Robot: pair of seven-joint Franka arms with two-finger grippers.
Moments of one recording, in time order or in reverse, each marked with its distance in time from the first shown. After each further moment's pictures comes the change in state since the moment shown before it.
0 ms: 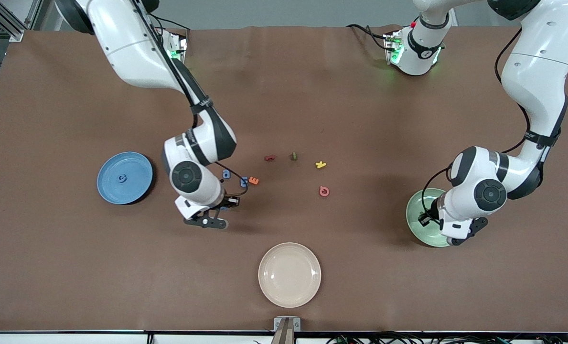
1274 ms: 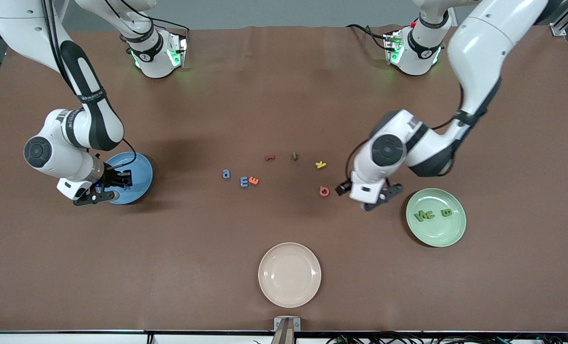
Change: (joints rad) left arm -0.251 -0.062 -0.234 -0.037 0.009 -0.080 -0.396; right arm -0.464 -0.328 -0.004 -0.636 -0.028 0.269 -0.783
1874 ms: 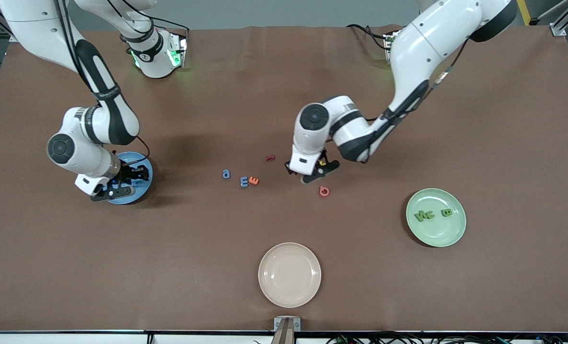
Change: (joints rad) left arm -0.304 0.110 0.076 0.006 0.108 0.162 -0.252; right arm 0.079 -0.004 0.018 -0.042 -0.006 0.036 0.094
